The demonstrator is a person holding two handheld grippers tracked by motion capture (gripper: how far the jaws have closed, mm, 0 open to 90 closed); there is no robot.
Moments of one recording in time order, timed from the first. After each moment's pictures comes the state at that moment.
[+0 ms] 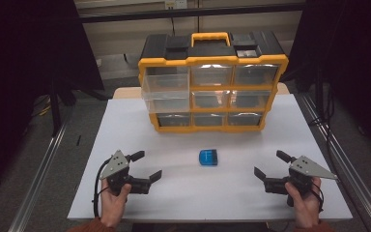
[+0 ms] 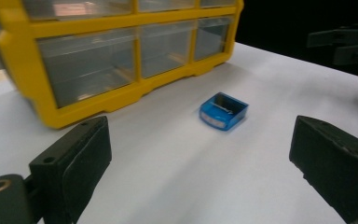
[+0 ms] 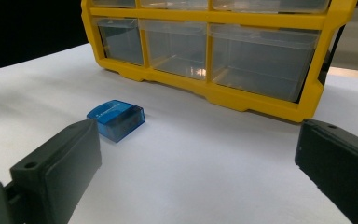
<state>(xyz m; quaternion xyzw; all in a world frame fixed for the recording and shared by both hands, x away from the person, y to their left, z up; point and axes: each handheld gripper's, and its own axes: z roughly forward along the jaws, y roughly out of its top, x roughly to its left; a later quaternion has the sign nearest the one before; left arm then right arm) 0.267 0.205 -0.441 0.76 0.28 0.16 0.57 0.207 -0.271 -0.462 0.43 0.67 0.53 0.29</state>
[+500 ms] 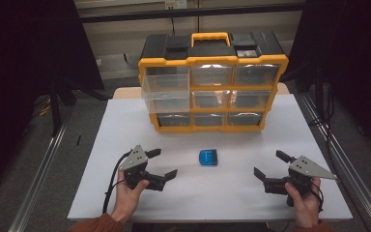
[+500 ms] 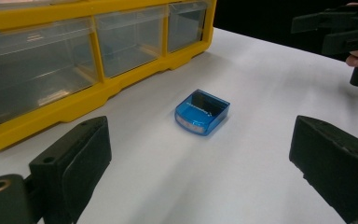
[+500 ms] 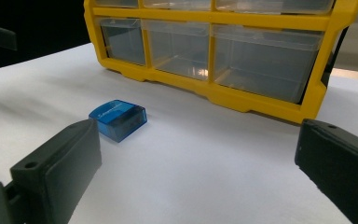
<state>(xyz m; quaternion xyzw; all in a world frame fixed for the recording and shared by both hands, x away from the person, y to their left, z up) 0.282 0.166 -0.442 0.79 0.25 0.12 0.55 0.206 -0.270 -0.462 0.43 0.67 0.53 0.29</state>
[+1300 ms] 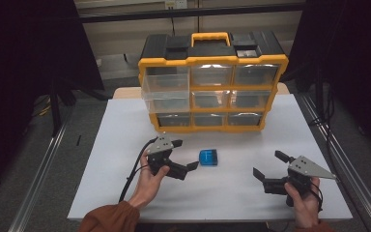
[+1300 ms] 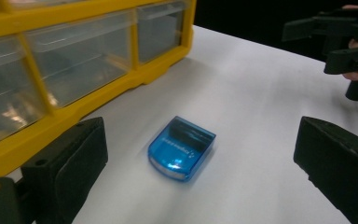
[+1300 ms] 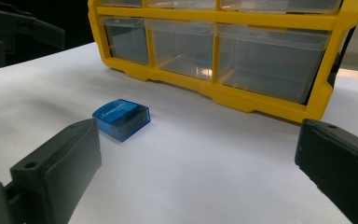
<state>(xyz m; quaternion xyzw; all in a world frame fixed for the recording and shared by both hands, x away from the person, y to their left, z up) 0.313 0.104 -0.437 0.81 0.21 0.07 0.54 0.207 -0.269 -0.462 0.42 0.68 0.53 0.28</state>
